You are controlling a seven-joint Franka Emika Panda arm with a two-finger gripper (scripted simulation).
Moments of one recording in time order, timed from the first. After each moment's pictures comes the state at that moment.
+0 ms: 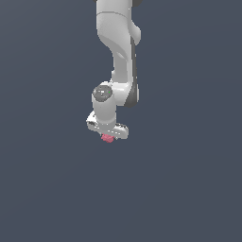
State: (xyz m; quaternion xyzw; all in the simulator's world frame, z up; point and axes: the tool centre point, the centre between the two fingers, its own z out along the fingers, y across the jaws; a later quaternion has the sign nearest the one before) arm -0.037 -0.064 0.052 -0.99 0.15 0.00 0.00
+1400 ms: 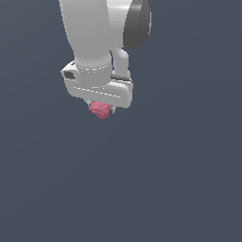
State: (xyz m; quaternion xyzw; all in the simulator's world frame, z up) arm 0.003 -0.066 0.305 -0.99 0.15 0.00 0.00
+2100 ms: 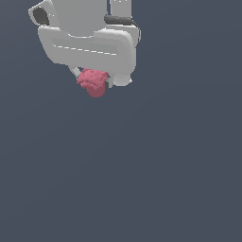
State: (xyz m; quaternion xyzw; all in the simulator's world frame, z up) arm 0.026 -0.068 0.424 -0.99 0.15 0.00 0.00
